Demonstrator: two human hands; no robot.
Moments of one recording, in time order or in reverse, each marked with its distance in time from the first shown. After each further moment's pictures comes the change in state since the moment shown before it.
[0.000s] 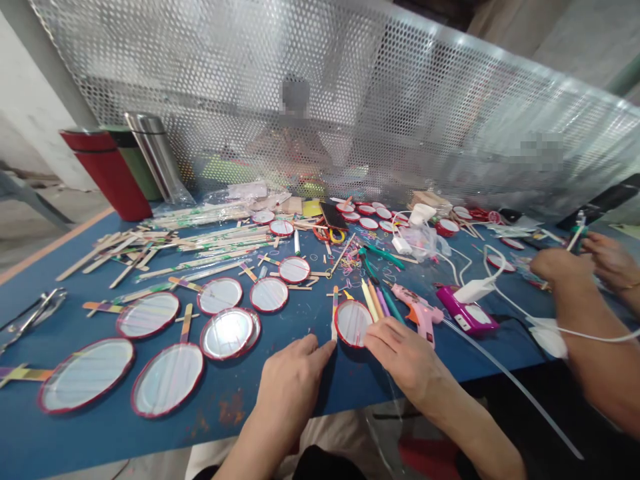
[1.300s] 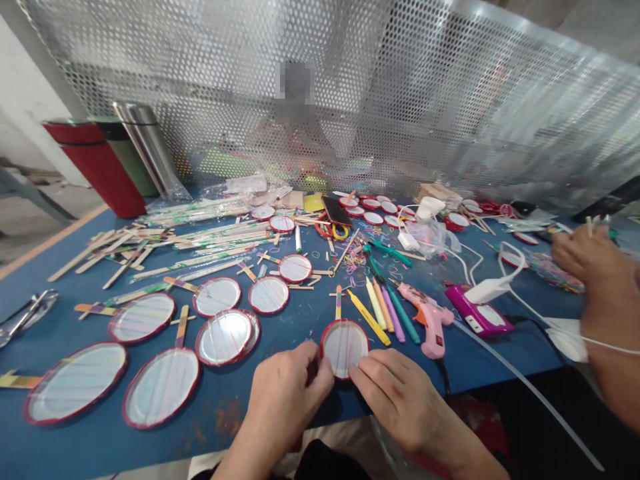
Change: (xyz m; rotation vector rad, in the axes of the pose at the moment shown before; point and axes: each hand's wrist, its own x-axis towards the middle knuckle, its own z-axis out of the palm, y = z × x) left_hand 0.003 0.005 -0.023 -0.326 -0.148 -0.367; right_hand -0.007 -0.031 0.010 0.011 0.112 -0.096
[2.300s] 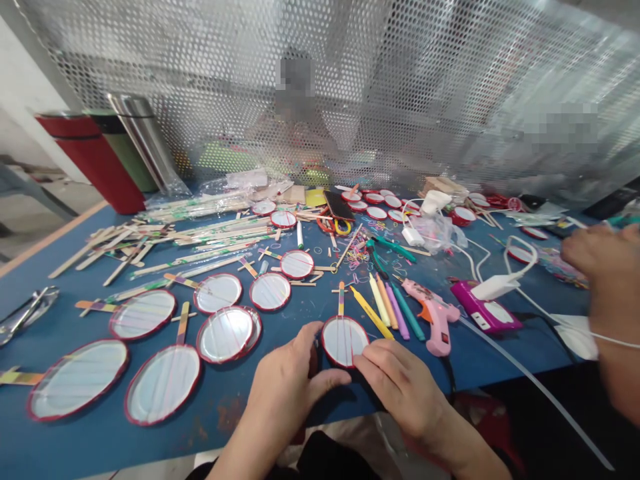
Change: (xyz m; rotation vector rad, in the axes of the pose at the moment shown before) left_hand 0.003 -0.012 0.005 -0.112 0.029 0.126; right_hand -0.005 0.006 0.012 0.104 0.066 0.120
